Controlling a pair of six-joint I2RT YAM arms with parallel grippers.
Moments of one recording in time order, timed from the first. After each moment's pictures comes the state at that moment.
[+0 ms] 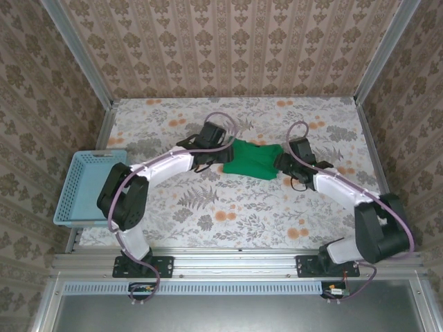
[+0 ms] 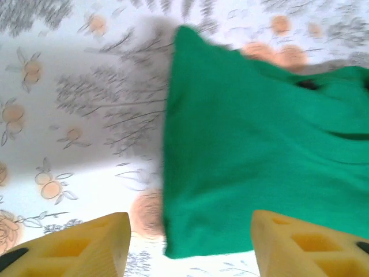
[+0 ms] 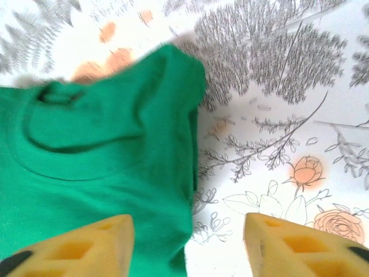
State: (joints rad) left arm -0.72 1.77 1.28 -0.38 -0.05 -0.53; right arm 0.28 1.37 0.78 -0.25 0.10 0.66
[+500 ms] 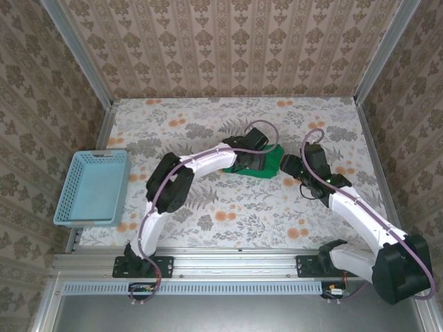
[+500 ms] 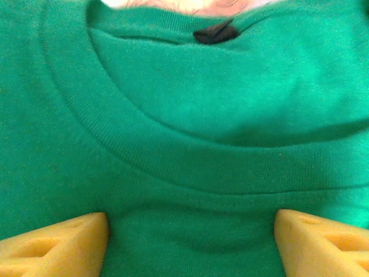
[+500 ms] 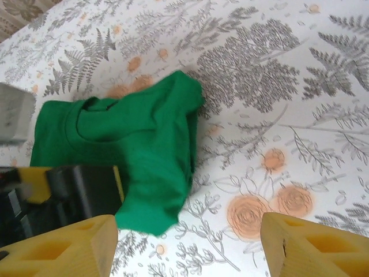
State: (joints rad) left arm -0.88 2.24 1.76 -0.60 -0.17 -0.50; right arm 0.28 1.08 0.68 -0.33 0.13 0.66
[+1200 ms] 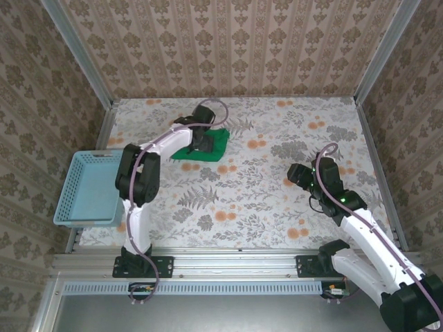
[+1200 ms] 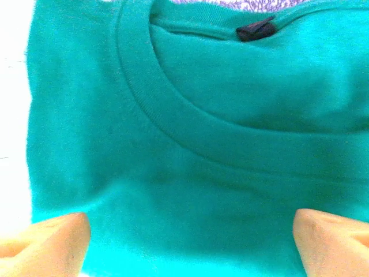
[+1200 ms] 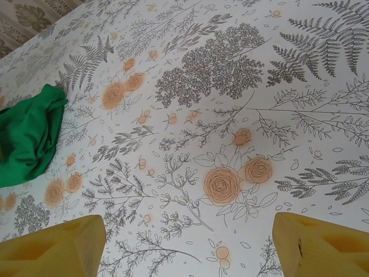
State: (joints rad) left arm -0.52 2.05 1.62 -0.74 -0.31 -0.28; right arm 0.28 0.82 0.61 -0.47 0.15 0.66
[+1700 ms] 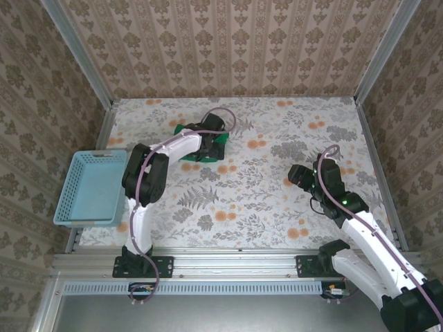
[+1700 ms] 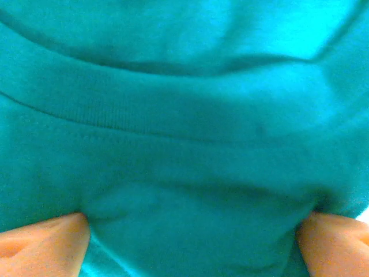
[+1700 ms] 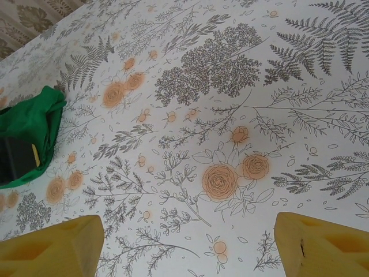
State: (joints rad) left arm -0.56 2.13 1.59 -0.71 -0.19 -0.39; right arm 0.28 0.79 0.60 -0.50 0.15 0.66
